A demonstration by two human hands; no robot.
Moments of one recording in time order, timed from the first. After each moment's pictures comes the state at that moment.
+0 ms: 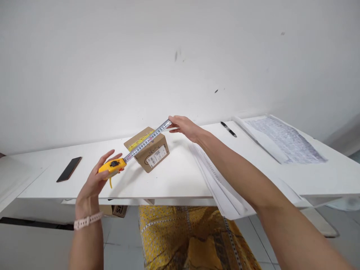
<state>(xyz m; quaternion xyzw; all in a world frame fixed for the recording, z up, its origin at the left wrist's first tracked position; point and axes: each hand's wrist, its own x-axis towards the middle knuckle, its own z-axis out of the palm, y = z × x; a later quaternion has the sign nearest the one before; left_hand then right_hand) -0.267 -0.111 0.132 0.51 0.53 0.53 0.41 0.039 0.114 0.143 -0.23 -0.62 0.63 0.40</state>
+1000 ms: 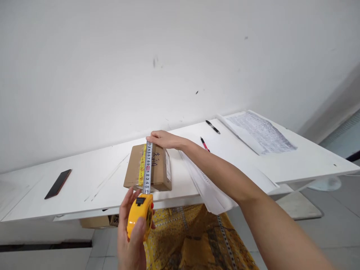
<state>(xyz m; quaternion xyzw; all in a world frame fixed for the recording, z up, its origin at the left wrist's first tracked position) -0.039 -0.176 0.105 0.31 0.59 0.67 0.33 0.044 0.094 0.147 -0.27 -0.78 0.50 0.26</state>
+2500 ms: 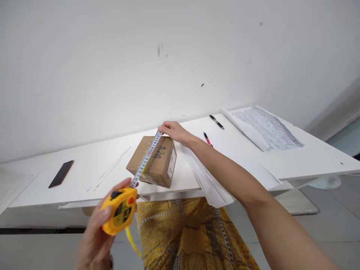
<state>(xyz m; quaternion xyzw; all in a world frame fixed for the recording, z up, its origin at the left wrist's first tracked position) -0.116 -0.184 0.141 0.32 0.54 0.59 0.51 0.053 0.094 0.128 -0.33 -0.66 0.54 0.41</state>
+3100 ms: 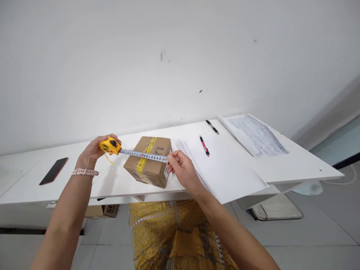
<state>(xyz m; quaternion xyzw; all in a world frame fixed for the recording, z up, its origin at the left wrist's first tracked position) -0.275 0.003 0.174 0.53 0.50 0.43 0.53 0.074 -0.027 0.079 -0.36 -0.55 0.57 0.49</state>
